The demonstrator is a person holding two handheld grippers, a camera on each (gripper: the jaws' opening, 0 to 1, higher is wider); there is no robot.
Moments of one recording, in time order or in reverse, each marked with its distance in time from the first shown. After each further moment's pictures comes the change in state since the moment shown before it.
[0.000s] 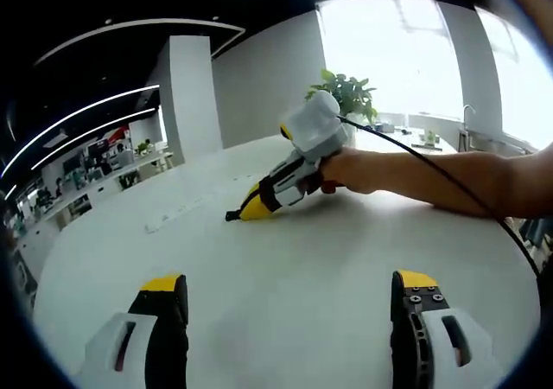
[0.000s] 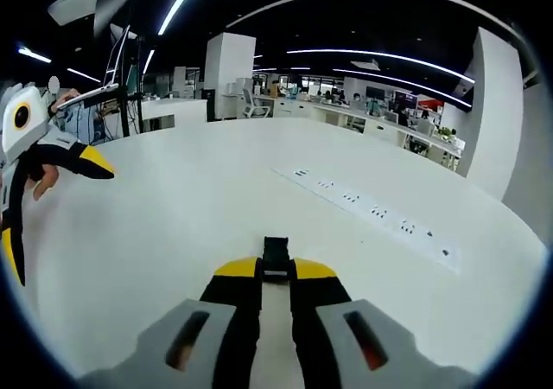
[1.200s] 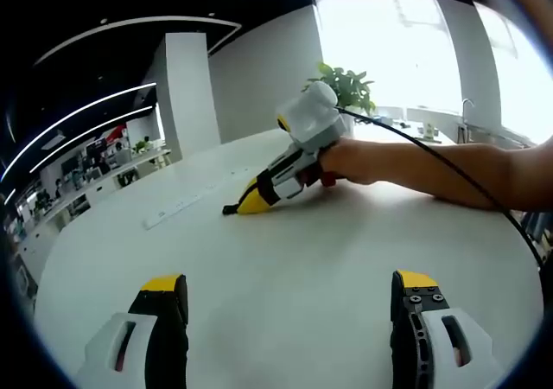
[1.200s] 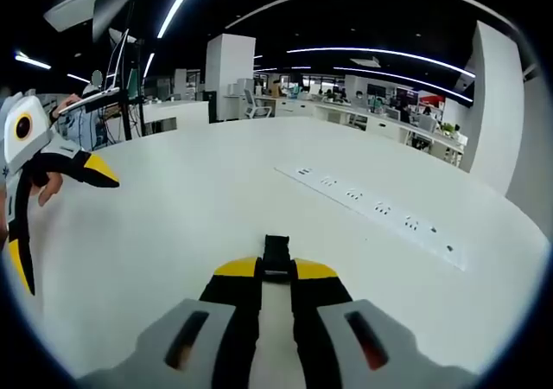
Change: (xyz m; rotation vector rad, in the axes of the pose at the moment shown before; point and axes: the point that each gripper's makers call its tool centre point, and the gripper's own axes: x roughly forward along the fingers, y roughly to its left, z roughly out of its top) left arm 0.003 0.000 -0.008 0.018 0.030 -0.002; right arm -0.002 0.006 0.000 0.006 0.000 0.011
